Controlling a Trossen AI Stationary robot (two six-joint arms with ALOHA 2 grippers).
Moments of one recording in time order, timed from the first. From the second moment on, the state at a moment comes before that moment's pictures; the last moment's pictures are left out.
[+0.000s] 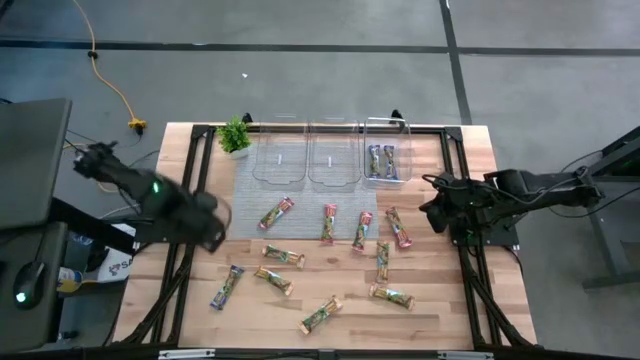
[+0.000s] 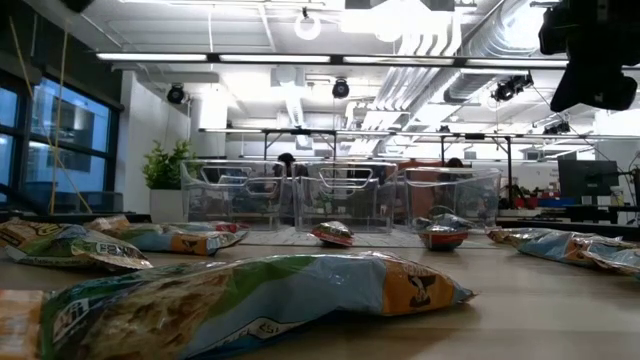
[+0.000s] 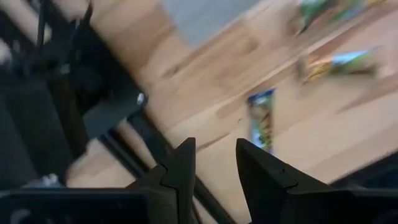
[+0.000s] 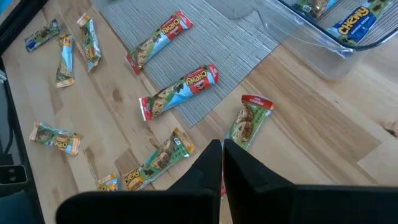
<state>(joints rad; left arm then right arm) -0.54 1.05 1.13 -1.56 0.01 -1.53 0.13 0.57 0.67 -0.95 0.18 0.87</state>
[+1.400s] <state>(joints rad) -0.83 1.48 0.98 -0.94 -0.08 -1.98 0.13 0.57 0.67 -0.91 0.18 0.84</state>
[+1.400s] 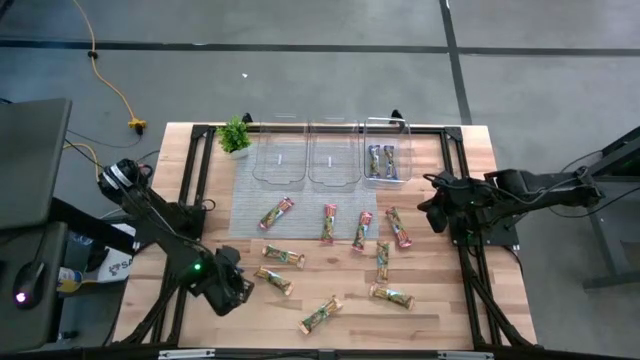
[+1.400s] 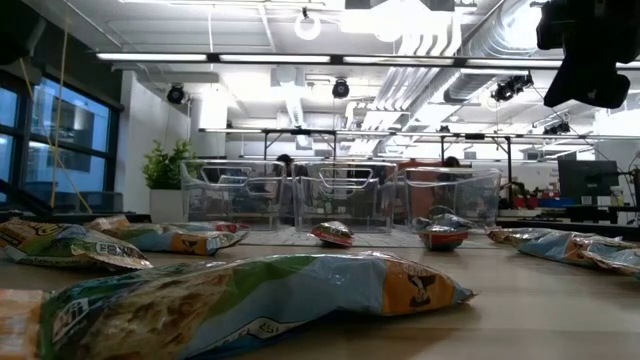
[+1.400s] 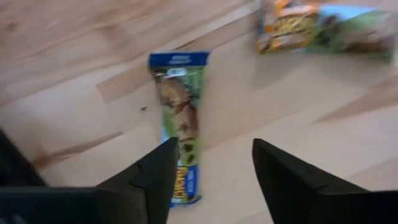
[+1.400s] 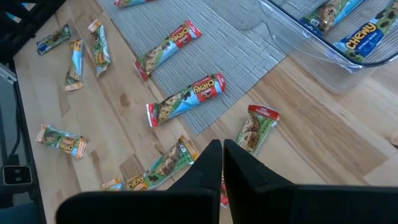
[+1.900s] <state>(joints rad) -0.83 1.55 0.87 -0.79 0.02 -1.97 0.13 0.57 0.67 -0.90 0.18 0.86</state>
